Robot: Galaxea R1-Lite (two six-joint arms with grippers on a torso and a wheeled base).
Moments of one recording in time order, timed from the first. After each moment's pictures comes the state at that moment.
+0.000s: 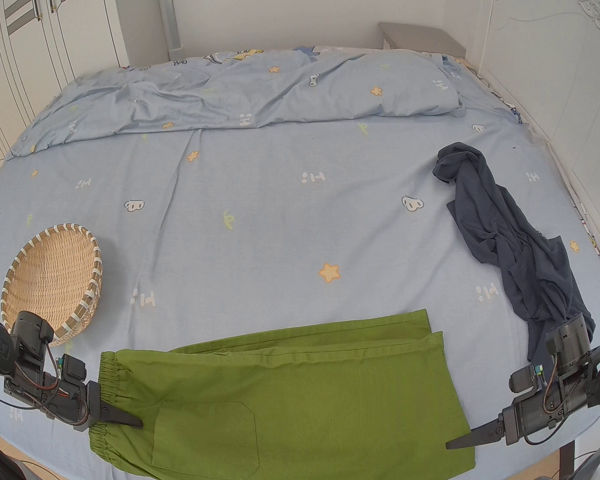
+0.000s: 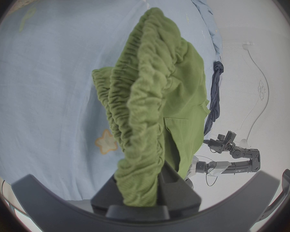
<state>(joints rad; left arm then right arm) 0.26 1.68 -0.44 0.19 -0.77 0.01 0.21 1.62 -0.22 -0.28 0.77 0.16</state>
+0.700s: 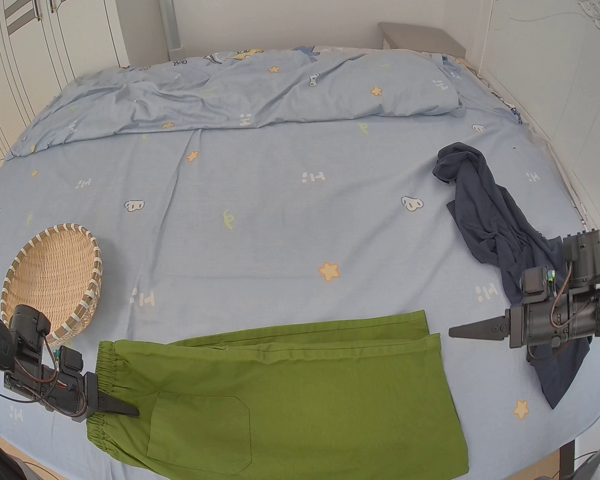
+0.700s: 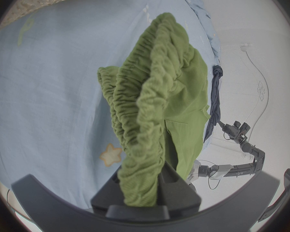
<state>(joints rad) 0.29 1.70 -0.47 0.14 -0.77 0.01 0.15 1.60 -0.58 -0.28 0.71 0.17</state>
